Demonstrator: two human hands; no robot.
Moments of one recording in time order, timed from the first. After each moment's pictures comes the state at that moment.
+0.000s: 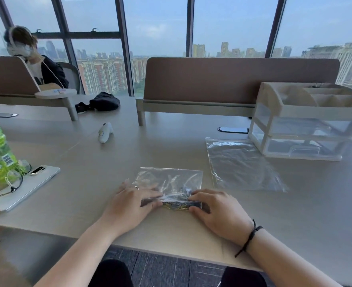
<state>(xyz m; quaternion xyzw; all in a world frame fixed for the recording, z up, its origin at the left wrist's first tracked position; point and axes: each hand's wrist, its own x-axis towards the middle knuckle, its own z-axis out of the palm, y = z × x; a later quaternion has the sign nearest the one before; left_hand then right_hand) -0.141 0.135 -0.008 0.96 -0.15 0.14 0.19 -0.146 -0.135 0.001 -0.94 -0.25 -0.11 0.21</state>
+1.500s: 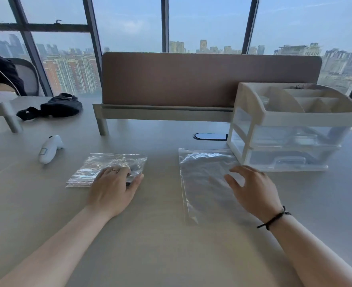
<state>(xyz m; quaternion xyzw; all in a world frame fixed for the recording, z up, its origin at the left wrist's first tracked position) 0.027 0.082 -0.008 0.96 -0.06 0.24 0.10 -0.021 -0.268 0.020 -0.96 0.03 -0.23 0.18</state>
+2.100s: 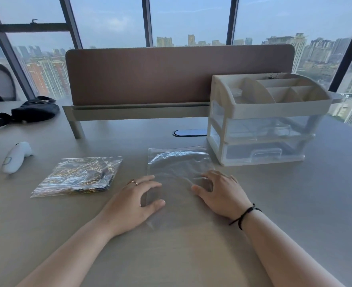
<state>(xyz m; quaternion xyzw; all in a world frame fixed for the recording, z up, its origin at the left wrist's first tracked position) 0.007 -0.012 -0.013 0.94 -0.23 0.07 0.25 -0.011 -0.282 0.001 -0.97 -0.01 -0.08 0.22</state>
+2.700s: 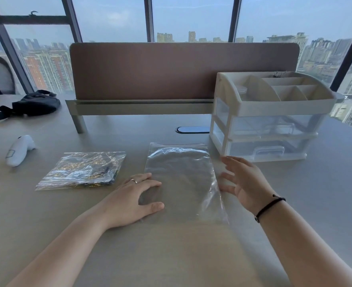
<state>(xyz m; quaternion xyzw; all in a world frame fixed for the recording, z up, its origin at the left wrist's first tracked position) 0.004 0.005 -0.001 0.95 -0.24 -0.03 0.22 -0.024 -0.289 0.040 -0.60 0.18 -0.05 0.78</state>
